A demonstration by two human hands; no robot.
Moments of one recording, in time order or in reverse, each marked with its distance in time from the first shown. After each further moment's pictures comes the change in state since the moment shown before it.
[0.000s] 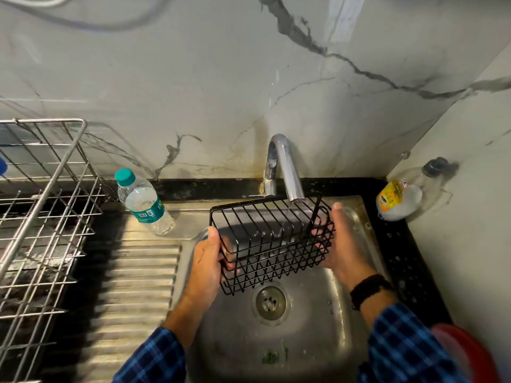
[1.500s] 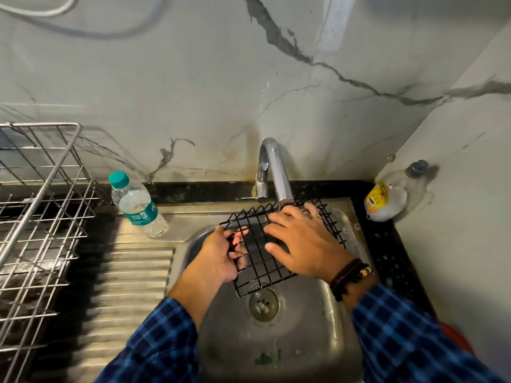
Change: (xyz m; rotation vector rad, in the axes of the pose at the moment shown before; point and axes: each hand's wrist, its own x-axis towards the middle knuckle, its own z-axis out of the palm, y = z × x) left_hand 0.036 0.022 0.039 -0.379 0.055 -0.833; right_hand -0.014 -0.030 0.022 -1.503 -0.306 -0.926
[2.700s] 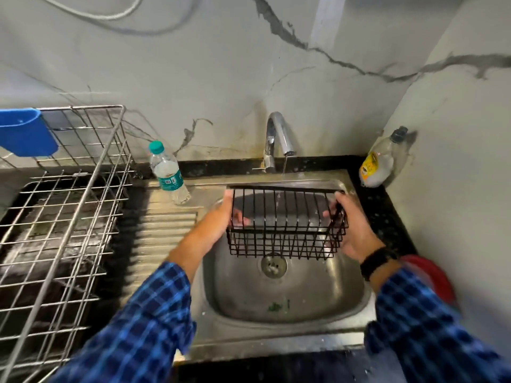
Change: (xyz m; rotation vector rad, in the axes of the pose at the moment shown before) left_hand -0.079 -0.021 -0.068 0.792 -0.179 0.670; right_hand -0.113 -0.021 0.002 1.711 0.368 0.806
